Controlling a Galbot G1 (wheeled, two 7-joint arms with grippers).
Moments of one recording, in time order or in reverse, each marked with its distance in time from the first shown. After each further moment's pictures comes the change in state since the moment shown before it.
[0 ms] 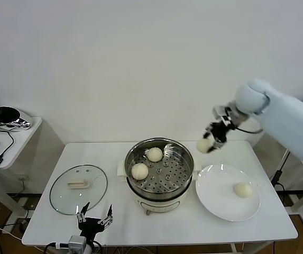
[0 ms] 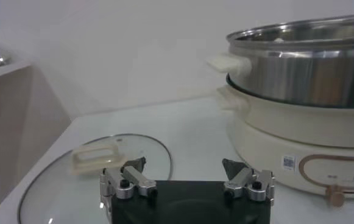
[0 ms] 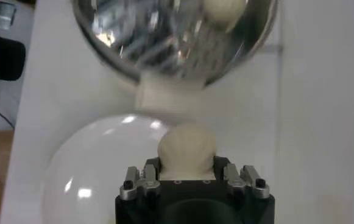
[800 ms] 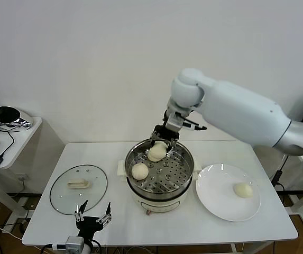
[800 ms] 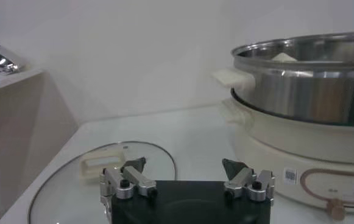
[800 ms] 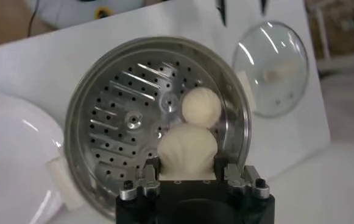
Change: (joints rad) left arm 0.013 -0.019 -0.007 -0.041 -0.002 -0.008 0.000; right arm 0.004 0.248 -0.093 0.074 -0.196 0.577 0.000
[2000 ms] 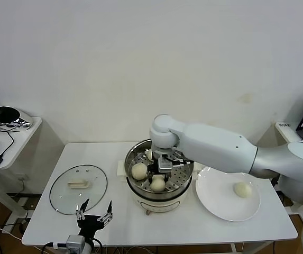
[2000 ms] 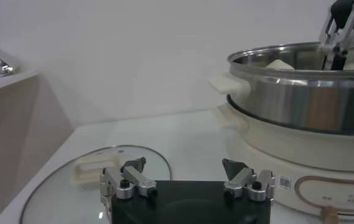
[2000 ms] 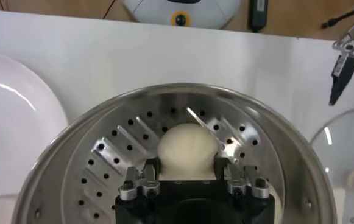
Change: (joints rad) left arm -0.009 0.003 0.004 0.002 -0.010 -0.001 0.003; right arm -0.158 0.065 -0.072 0.053 -0.154 0.097 -0.019
